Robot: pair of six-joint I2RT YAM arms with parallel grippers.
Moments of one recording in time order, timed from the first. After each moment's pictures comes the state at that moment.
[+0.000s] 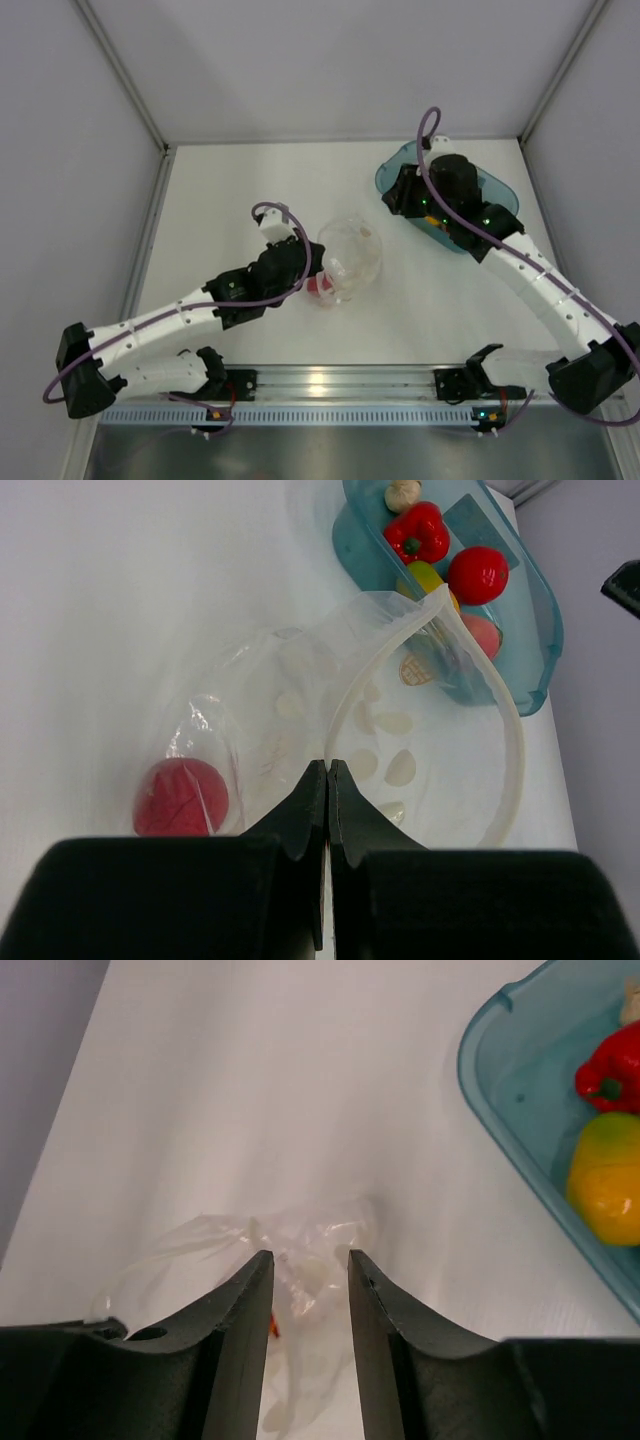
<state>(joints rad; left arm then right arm) -1.03 1.05 0.84 -0.22 -0.60 -0.91 0.49 1.22 1.24 -0.45 0.04 0.42</state>
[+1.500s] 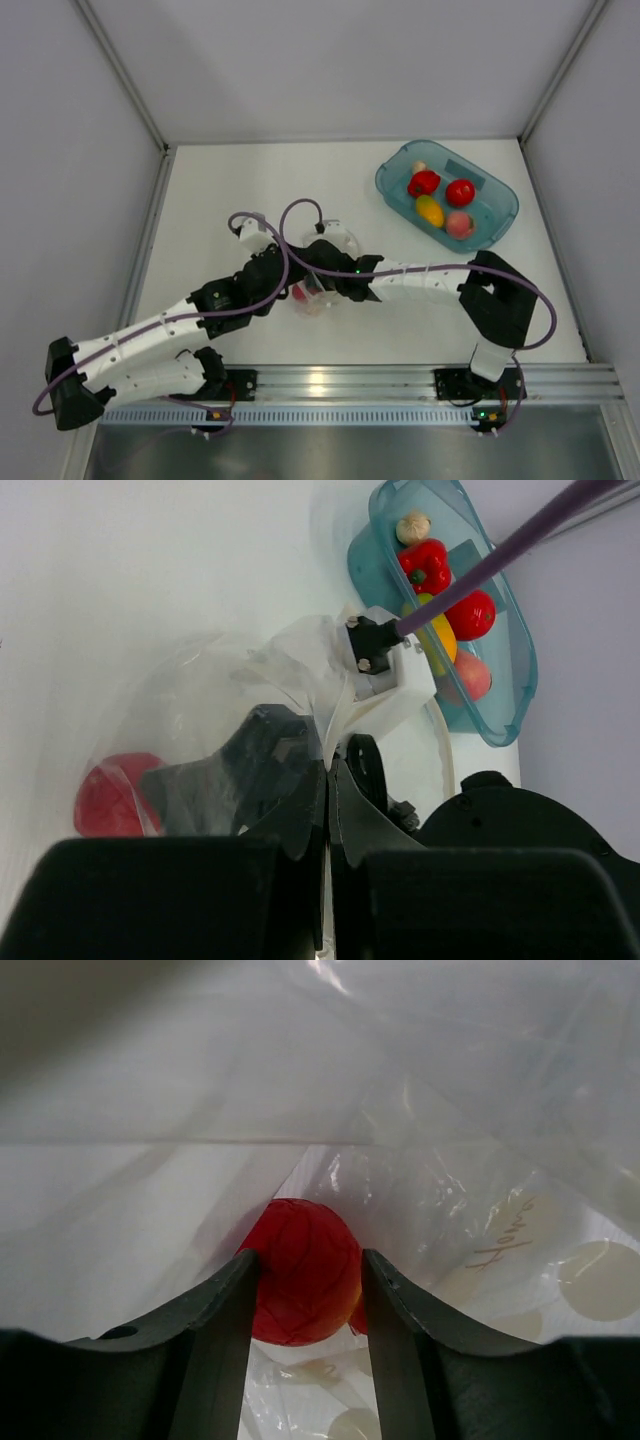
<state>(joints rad) -1.03 0.94 0.77 -0.27 -0.65 -1.08 1.08 1.72 1.11 -0.18 0.36 0.82</state>
